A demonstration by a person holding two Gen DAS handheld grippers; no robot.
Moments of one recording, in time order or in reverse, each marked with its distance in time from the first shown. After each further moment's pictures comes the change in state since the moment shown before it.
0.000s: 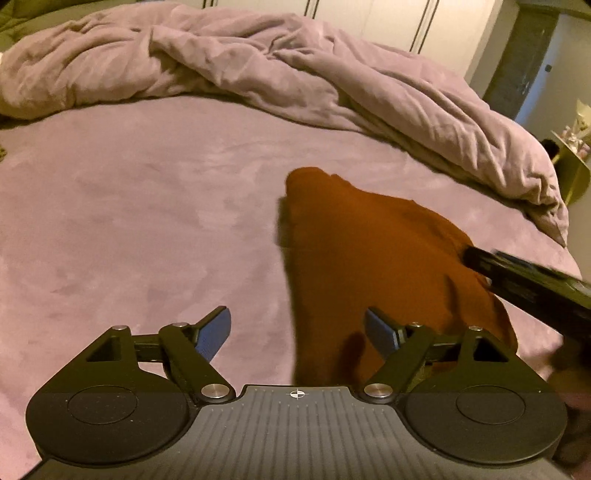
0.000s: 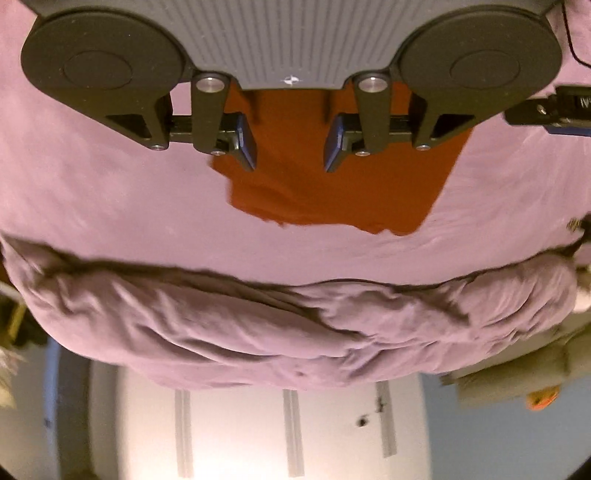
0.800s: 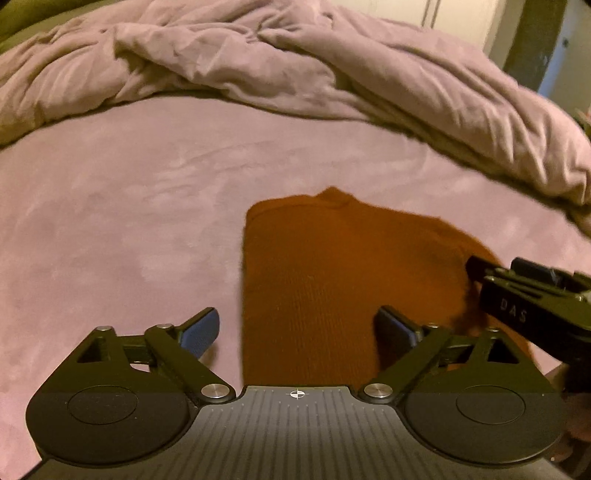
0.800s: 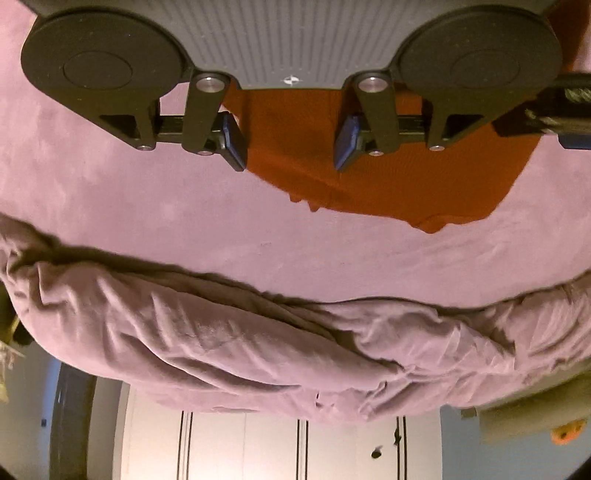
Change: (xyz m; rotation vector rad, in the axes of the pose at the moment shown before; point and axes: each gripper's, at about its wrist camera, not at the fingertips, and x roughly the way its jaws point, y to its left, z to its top) left arm 0.100 -0.046 0.056 0.050 0.044 0.094; right arm 0.099 -0.018 0.030 -0.037 0.090 -0.106
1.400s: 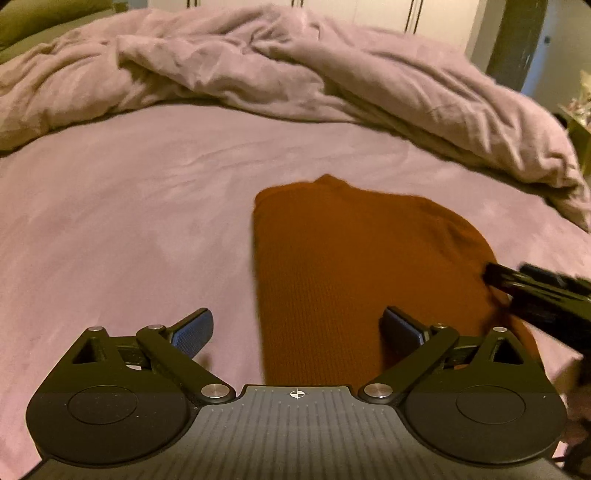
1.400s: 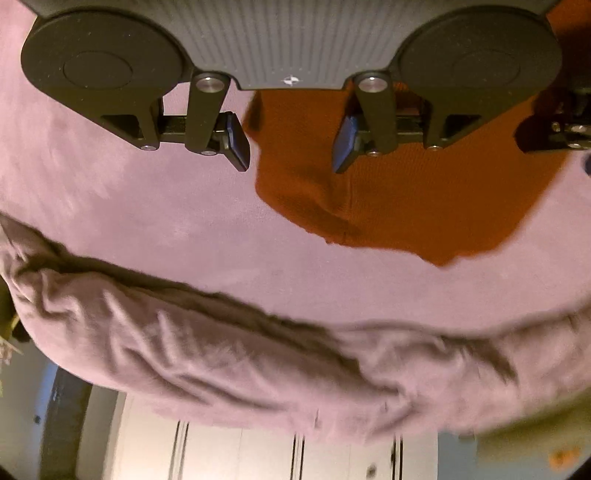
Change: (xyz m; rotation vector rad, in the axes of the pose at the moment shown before) left arm -0.053 0.019 -0.043 0.020 -0.046 -0.040; right arm -0.026 -0.018 -0.023 0.004 0.005 0.012
